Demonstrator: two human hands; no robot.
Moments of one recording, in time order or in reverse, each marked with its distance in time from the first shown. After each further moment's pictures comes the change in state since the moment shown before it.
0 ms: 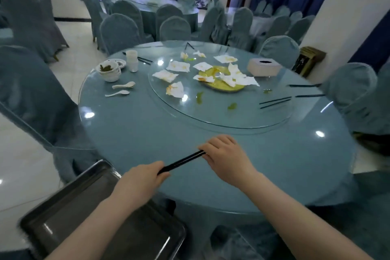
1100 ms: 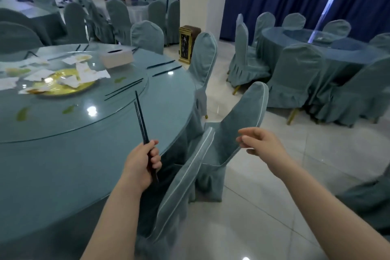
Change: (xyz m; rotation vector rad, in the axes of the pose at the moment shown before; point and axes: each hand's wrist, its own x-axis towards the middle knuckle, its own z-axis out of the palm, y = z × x) left_hand -0.001 0.529 0.159 -1.673 -0.341 -0.278; right_hand -0.490 0.304 -0.241 0.843 0.376 1.315
